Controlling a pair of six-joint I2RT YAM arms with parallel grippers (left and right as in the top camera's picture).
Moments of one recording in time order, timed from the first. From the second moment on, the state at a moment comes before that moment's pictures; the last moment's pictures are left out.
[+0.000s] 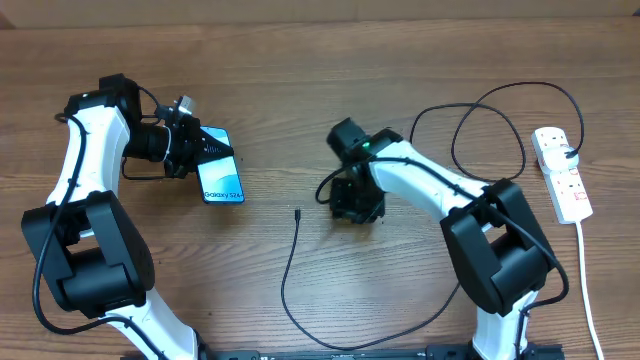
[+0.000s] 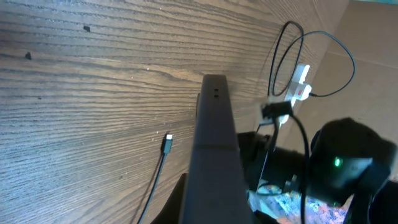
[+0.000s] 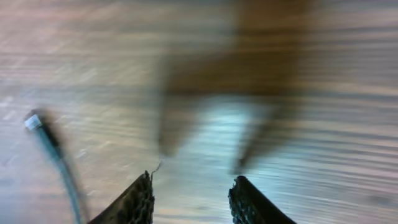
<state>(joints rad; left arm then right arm) 0.23 1.95 1.52 -1.22 0.85 -0.08 0.61 2.01 1.36 -0.90 -0.27 0.64</state>
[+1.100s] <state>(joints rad) 0.27 1.95 1.52 -1.25 0.92 -0.08 0.76 2.06 1.43 -1.03 0.09 0.87</state>
